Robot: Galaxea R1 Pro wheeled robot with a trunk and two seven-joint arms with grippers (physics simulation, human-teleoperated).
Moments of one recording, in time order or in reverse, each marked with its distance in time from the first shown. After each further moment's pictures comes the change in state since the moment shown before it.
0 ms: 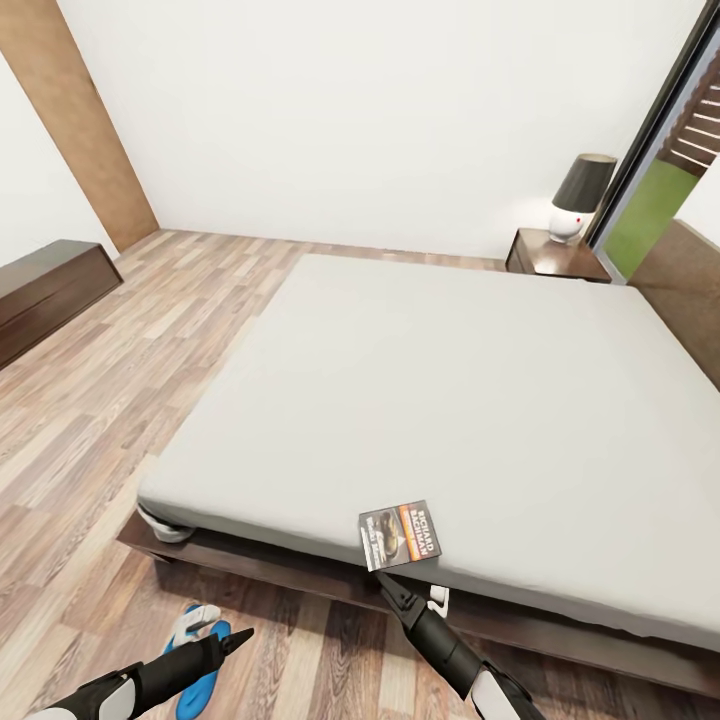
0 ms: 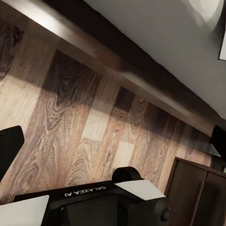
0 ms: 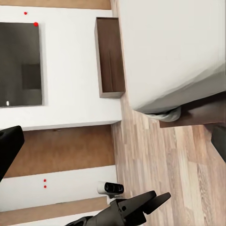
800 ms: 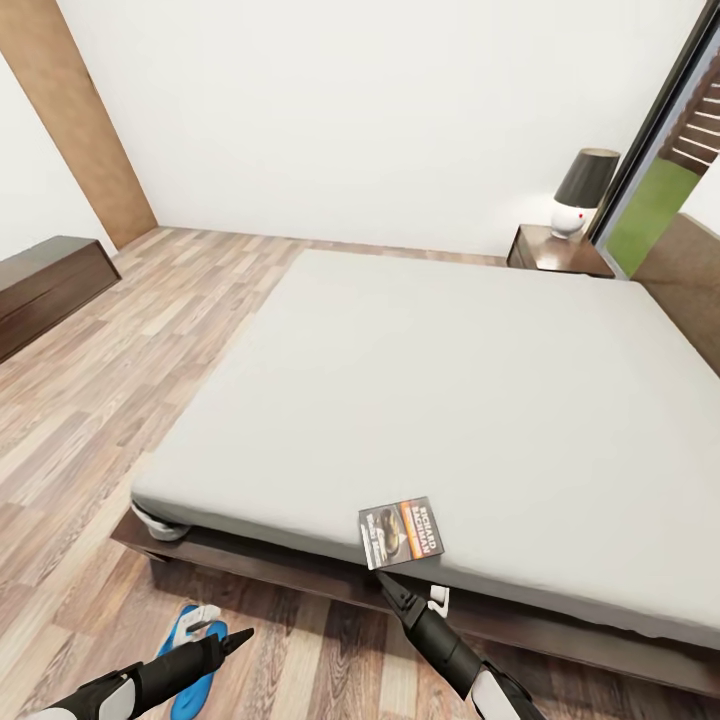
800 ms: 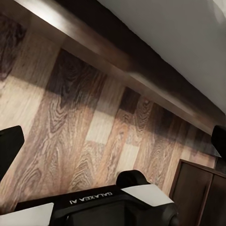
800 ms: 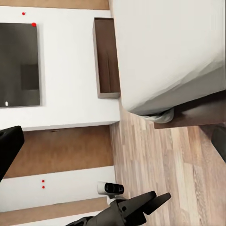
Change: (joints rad) left arm 0.000 0.000 0.000 0.000 0.000 0.000 0.000; right arm 0.000 0.000 -0.001 -0.001 0.000 0.001 0.000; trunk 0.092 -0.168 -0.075
